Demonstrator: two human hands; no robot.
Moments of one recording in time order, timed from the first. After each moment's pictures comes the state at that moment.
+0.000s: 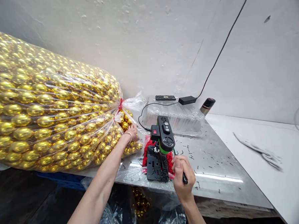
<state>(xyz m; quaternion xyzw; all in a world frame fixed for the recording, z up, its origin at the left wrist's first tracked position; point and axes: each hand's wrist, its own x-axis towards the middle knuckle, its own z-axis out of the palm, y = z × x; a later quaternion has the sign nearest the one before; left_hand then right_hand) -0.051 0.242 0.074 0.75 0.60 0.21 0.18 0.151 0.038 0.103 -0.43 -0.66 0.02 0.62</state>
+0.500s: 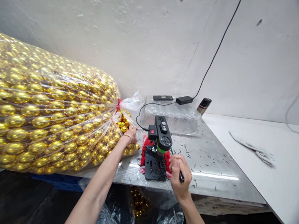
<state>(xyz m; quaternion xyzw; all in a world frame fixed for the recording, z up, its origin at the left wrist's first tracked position) -0.046 0.231 0.073 0.77 0.62 0.07 0.15 0.151 0.038 0.105 -0.43 -0.67 0.00 0.61</state>
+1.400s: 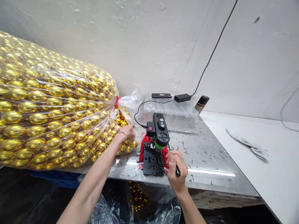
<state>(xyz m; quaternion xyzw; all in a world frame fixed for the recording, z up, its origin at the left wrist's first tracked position) -0.056 0.228 0.098 0.68 0.64 0.21 0.30 0.151 0.038 0.102 -0.43 -0.67 0.00 0.61</state>
